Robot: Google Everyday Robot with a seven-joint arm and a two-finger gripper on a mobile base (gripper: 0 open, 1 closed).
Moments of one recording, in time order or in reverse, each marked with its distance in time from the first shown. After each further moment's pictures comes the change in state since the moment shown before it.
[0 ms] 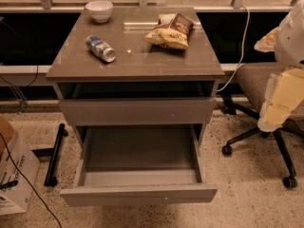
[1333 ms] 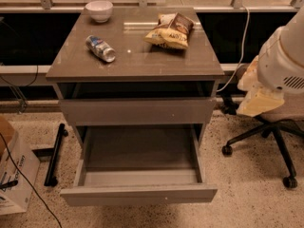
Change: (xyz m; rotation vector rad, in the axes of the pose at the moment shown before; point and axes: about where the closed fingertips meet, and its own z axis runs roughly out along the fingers) arm -0.004 0.006 0.034 0.078 0.024 -0.040
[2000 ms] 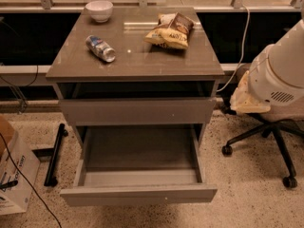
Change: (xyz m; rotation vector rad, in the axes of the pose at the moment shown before) arm 0.003 -0.001 0.034 0.032 -0.035 -0.004
